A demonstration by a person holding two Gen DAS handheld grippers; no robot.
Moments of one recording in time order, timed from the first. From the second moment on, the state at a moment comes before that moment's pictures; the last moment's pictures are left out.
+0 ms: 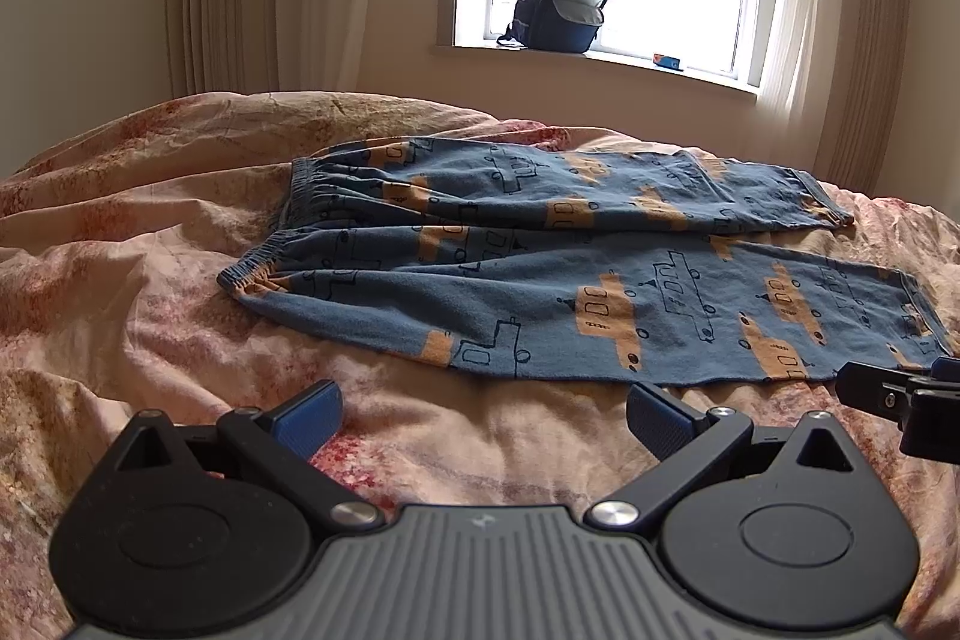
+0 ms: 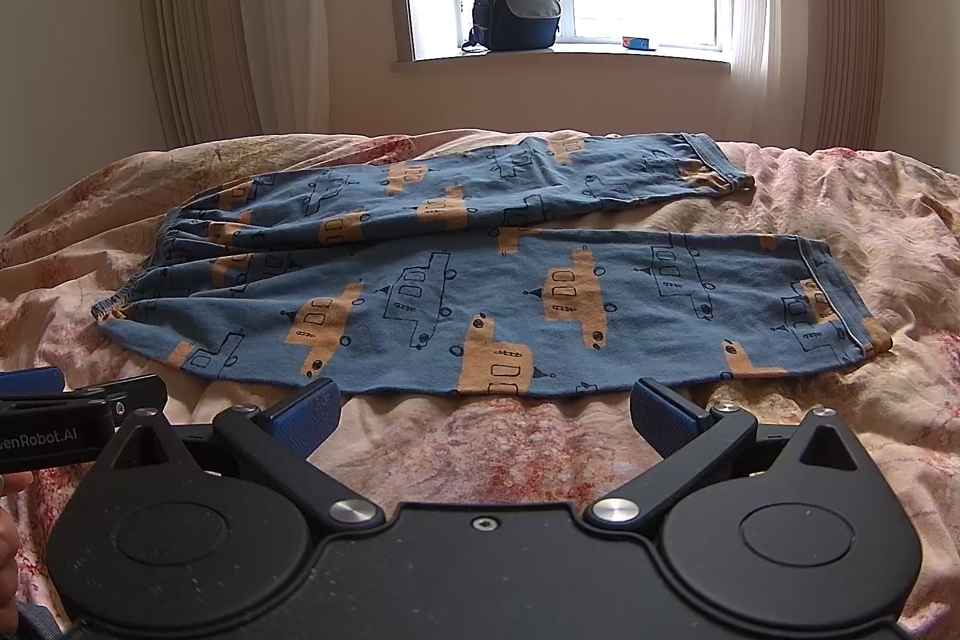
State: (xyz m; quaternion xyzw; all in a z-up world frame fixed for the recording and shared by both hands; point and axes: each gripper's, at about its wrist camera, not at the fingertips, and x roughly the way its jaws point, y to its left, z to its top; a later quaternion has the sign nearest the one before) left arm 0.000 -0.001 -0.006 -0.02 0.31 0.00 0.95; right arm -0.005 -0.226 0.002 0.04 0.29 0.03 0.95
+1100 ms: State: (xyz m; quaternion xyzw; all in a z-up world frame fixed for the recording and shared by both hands) left arm 0.138 0.027 0.035 -0.01 0.33 -0.04 0.94; right arm 0.127 -0.286 0.055 0.12 0.30 0.18 0.93
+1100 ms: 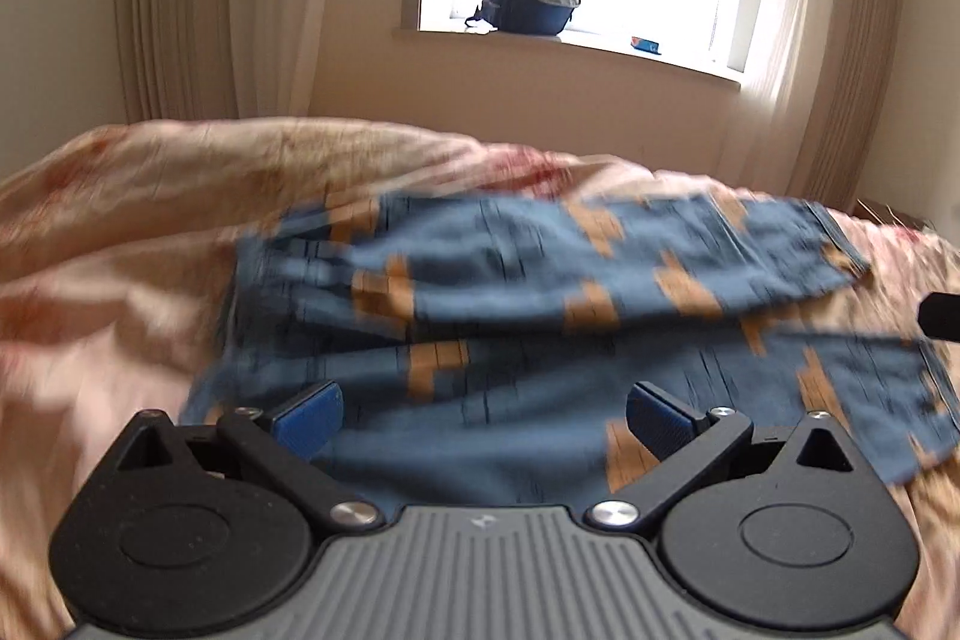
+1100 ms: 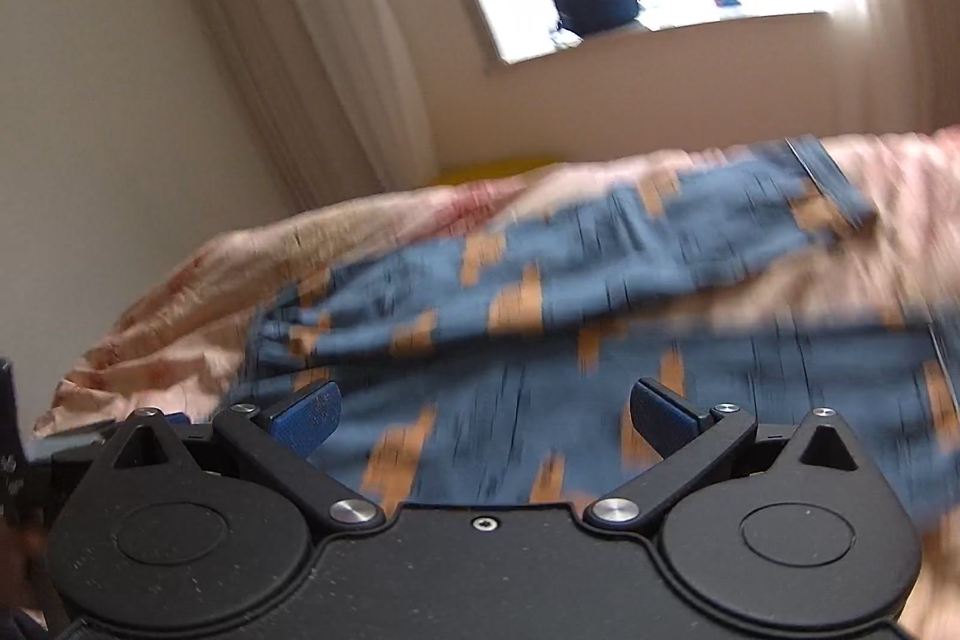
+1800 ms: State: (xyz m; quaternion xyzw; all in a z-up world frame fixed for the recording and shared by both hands) left arm 0.394 0.096 -0.004 0.13 0.41 -0.17 0.89; right arm 0.349 -0.249 0.003 -0.28 0.32 0.30 0.86
